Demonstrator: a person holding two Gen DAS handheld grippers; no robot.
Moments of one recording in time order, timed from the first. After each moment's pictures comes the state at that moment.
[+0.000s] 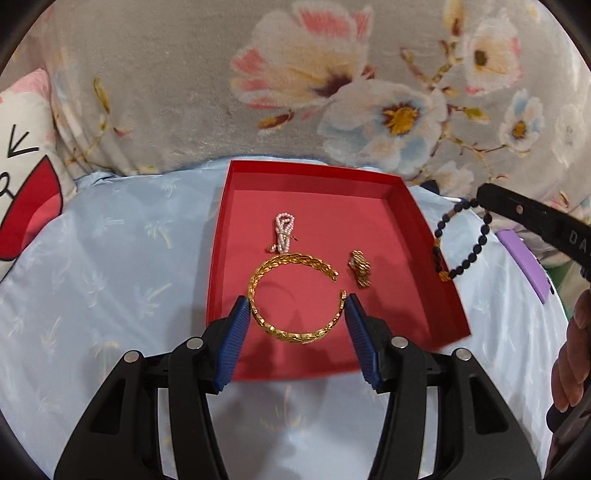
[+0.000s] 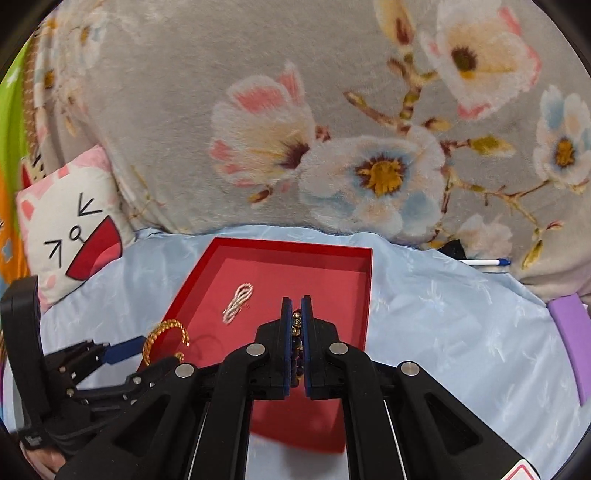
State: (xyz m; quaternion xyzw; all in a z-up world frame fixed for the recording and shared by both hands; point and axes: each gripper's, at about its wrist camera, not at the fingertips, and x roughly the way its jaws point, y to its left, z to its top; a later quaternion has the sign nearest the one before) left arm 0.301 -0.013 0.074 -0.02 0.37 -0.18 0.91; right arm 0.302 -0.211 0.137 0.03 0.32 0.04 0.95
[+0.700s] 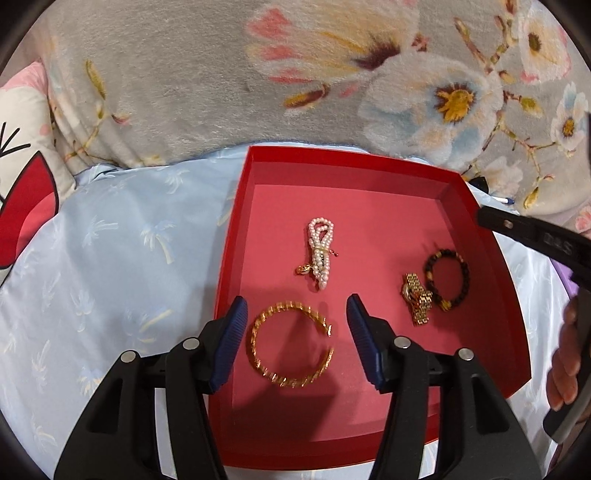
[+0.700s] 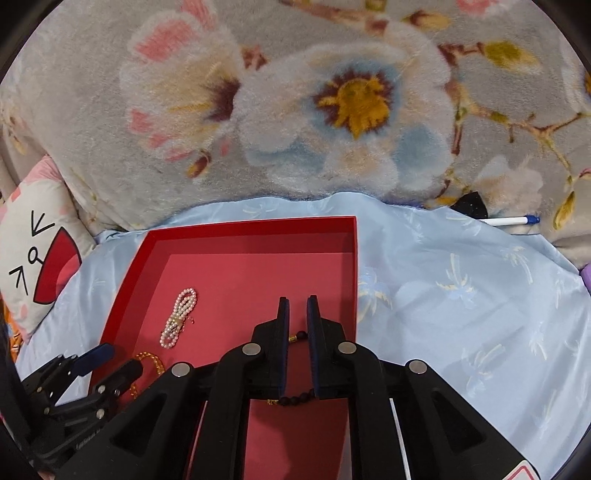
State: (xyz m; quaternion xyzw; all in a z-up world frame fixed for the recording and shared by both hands) left arm 0.354 -0.025 0.039 -0.01 0.39 -0.13 0.91; right arm 0.373 -0.245 0.078 0.08 0.38 0.02 0.92
